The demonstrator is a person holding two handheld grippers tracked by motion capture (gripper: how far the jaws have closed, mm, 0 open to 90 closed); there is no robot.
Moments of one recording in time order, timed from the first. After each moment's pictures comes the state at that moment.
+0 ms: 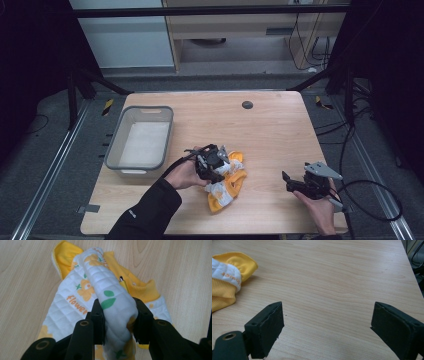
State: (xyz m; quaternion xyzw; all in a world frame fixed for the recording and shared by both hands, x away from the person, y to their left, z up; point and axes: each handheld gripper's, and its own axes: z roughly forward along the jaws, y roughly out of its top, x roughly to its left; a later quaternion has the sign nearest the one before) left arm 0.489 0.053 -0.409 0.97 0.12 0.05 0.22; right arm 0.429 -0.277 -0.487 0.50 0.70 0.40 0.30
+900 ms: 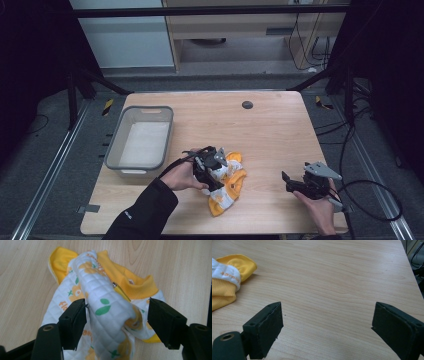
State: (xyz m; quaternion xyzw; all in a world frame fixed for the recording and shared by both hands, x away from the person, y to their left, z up) left arm 0.486 0.062 -0.407 0.97 0.09 0.05 0.23; right arm 0.429 -0.276 -0.487 0.50 0.71 0.40 0.30
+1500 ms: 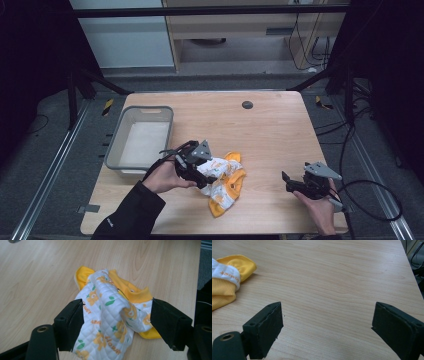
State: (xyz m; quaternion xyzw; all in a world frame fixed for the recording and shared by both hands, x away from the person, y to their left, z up) left arm 0.470 0.104 -0.372 0.93 0.13 0.09 0.32; right arm 0.429 -0.276 -0.487 0.50 0.71 0.40 0.30
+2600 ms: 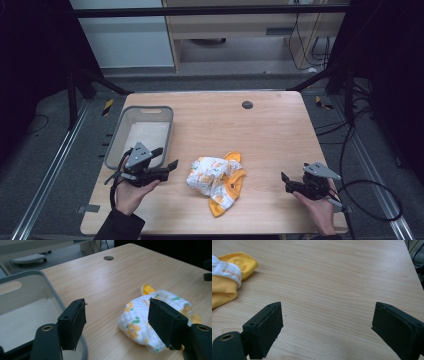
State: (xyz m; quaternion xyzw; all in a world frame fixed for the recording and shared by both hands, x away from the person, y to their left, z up) left arm 0.443 0.224 -0.397 0.77 0.36 0.22 0.47; right arm 0.428 -0.274 -0.488 0.50 0.71 0.40 0.29
